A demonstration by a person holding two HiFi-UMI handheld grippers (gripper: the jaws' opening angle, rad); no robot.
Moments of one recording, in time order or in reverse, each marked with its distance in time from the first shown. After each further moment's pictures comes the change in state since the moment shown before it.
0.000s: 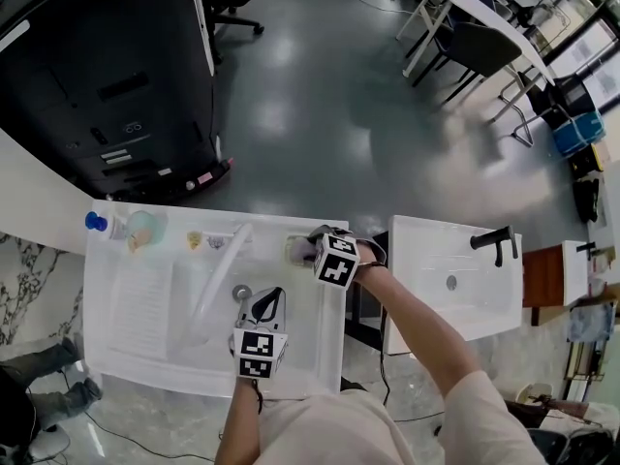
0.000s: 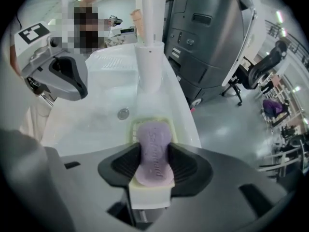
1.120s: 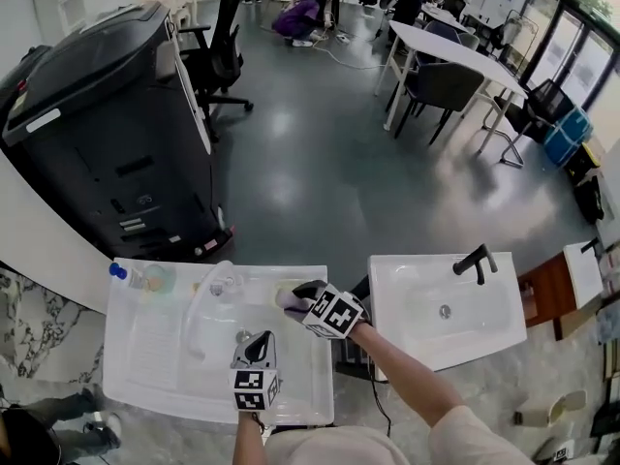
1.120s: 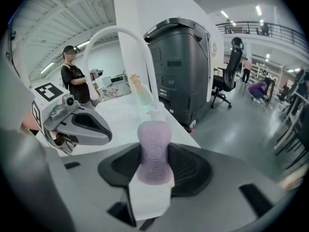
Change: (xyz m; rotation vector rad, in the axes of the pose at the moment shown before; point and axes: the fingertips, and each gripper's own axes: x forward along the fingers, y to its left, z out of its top) left arm -0.031 -0.004 0.012 0.009 -0.059 0.101; right arm -0.081 0.032 0.044 0.317 -0.450 0.014
